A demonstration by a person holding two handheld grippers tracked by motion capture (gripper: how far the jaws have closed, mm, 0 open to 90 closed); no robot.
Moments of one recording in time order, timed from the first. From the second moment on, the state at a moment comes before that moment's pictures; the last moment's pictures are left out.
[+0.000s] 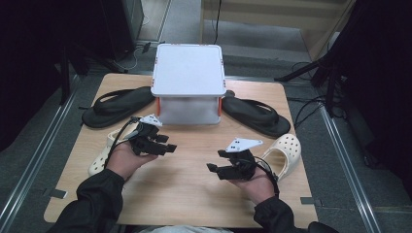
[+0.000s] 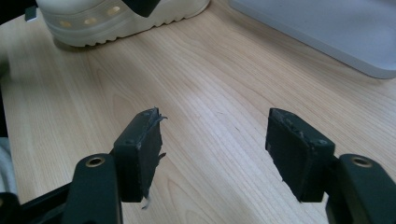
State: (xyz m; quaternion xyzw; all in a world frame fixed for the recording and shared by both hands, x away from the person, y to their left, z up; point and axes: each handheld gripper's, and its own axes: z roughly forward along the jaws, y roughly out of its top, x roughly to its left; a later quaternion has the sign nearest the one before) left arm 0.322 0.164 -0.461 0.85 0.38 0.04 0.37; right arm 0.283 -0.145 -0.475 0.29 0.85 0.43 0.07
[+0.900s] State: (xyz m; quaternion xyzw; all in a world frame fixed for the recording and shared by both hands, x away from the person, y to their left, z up) left arm 0.317 0.203 -0.437 0.83 0.41 0.06 0.36; right arm 0.289 -0.143 -0.471 0.29 0.85 0.44 0.04
